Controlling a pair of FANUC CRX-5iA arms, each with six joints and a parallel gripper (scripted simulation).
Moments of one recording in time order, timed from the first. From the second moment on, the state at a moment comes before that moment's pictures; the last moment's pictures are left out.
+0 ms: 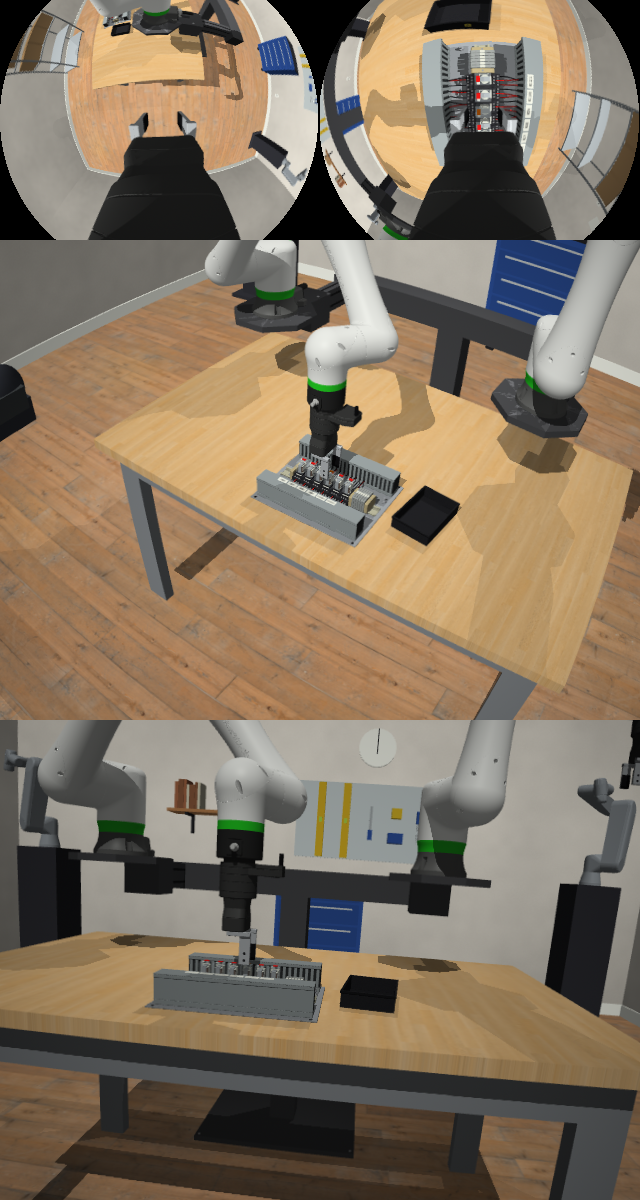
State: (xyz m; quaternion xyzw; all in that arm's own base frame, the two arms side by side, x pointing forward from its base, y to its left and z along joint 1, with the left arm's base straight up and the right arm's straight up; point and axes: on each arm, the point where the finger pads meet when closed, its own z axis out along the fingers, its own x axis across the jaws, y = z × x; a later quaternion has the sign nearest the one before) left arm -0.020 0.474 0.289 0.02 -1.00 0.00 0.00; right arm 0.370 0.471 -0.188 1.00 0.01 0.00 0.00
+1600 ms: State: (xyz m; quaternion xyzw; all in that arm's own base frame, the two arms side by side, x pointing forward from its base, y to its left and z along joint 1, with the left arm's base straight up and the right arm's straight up) left arm -0.020 0.474 0.289 0.02 -1.00 0.00 0.00; right arm 0.370 0.471 -0.208 1.00 0.01 0.00 0.00
